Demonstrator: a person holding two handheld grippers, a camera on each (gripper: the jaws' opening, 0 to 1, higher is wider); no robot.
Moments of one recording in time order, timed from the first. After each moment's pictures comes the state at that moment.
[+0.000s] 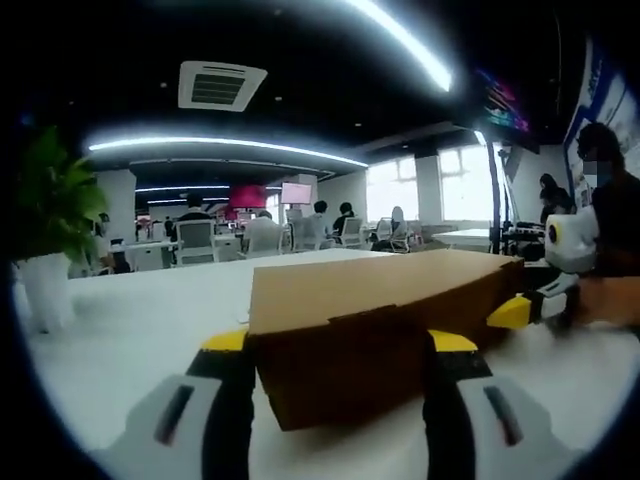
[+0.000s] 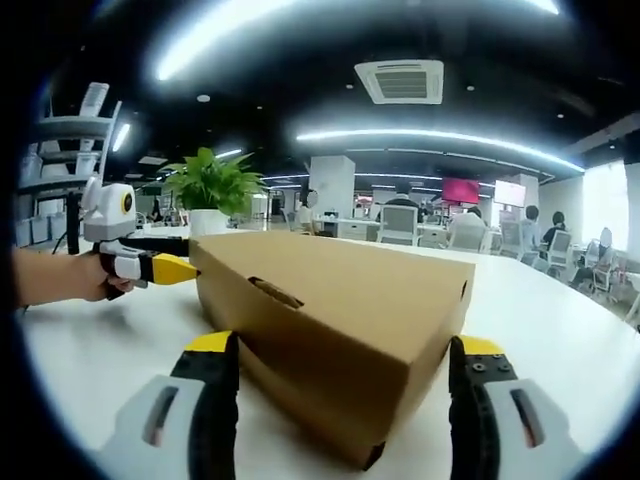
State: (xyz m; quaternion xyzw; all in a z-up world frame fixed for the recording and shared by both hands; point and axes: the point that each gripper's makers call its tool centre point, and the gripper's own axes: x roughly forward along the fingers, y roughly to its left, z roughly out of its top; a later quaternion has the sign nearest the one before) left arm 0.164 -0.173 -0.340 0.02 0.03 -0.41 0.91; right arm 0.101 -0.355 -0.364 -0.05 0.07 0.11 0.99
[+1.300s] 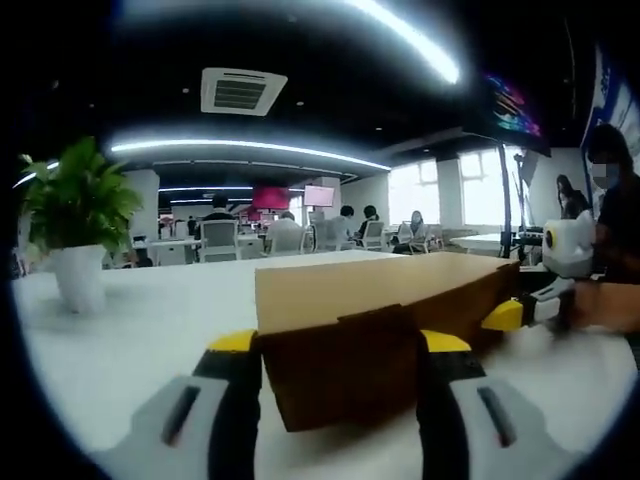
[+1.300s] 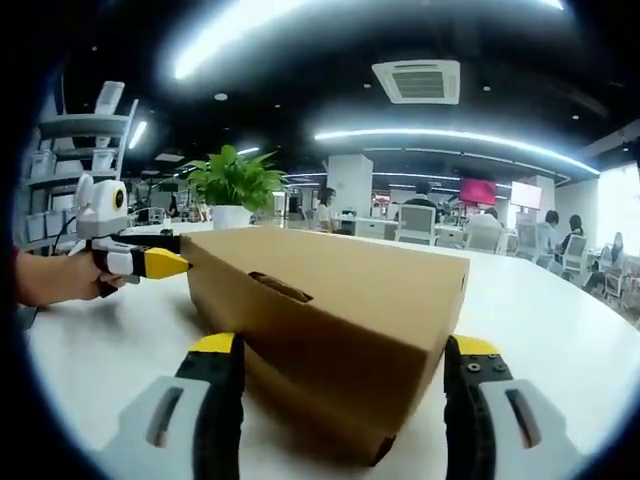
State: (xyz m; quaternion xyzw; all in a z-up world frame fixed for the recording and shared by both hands) left arm 0.121 -0.137 -0.344 0.01 0.03 -0.36 0.93; right arm 0.079 -0.336 -0.366 -0.05 0.08 0.15 0.98
